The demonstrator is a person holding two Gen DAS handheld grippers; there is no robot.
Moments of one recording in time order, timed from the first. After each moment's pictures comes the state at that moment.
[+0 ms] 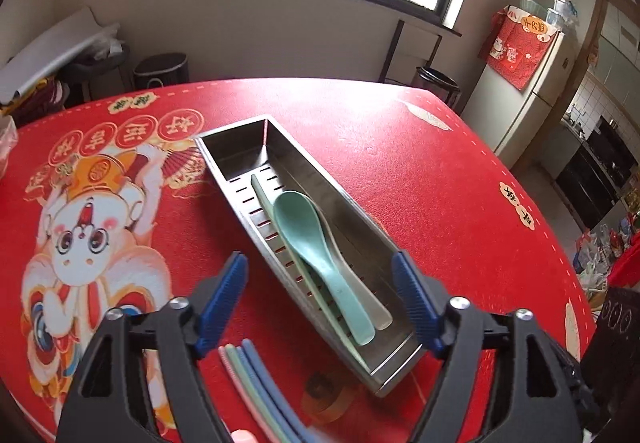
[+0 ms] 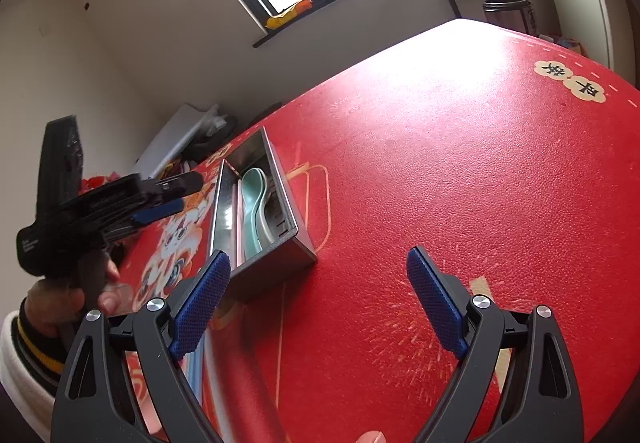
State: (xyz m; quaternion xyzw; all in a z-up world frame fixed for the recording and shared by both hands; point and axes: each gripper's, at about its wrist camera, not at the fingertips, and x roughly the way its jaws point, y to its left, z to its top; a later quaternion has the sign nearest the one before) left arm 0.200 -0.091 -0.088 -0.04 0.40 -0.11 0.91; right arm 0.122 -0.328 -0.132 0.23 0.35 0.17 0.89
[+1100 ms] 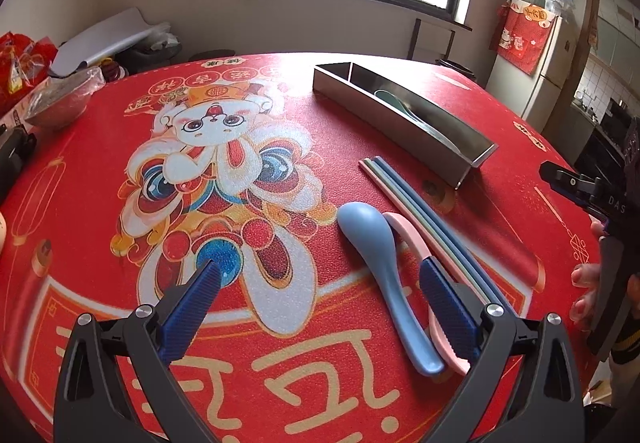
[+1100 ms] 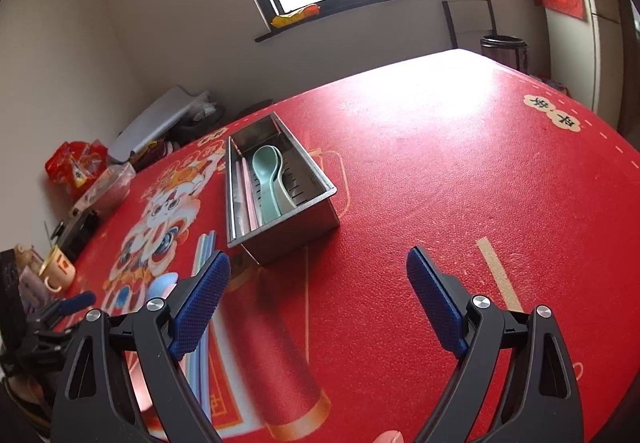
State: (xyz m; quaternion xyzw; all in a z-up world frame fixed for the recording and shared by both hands) left arm 0.038 0.020 -0.137 -0.02 0.39 -0.07 0.92; right arm 0.071 -0.276 -0.109 0.14 0.35 0.12 0.92
